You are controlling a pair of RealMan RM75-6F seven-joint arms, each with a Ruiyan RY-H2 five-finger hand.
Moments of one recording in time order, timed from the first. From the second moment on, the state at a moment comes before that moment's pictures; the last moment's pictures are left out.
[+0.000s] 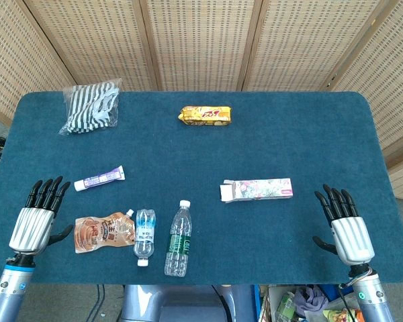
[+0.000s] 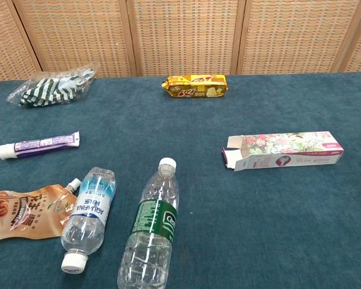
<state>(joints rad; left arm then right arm) -0.19 -1.29 -0.02 -1.62 1.55 1.48 0.31 0.15 -1.31 0.04 -1.52 -1.62 1.51 -0.08</state>
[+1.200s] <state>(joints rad) -0.25 -1.33 -0.15 -1.60 1.36 1.38 0.35 0.15 -1.31 0.05 -1.51 -1.61 1.52 -0.07</state>
